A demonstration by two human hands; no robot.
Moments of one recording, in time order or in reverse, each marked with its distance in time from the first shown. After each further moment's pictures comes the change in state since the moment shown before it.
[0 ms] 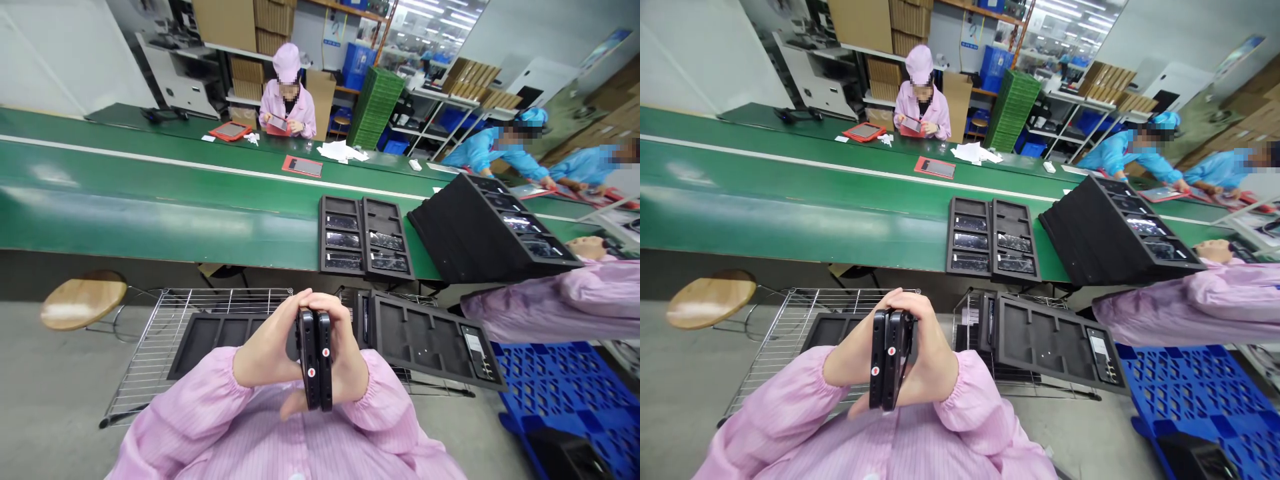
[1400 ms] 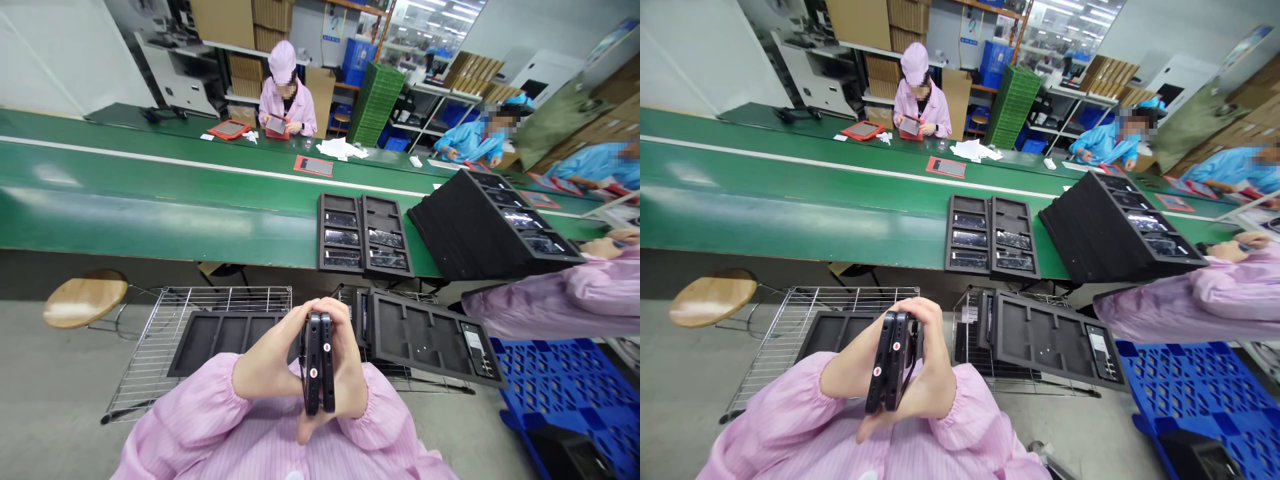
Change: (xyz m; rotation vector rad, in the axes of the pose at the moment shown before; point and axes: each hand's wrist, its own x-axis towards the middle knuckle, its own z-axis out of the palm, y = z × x) left_hand -0.008 -0.012 0.013 0.181 -0.284 0.222; right_hand -0.023 -0.002 -0.002 0.040 0.134 0.100
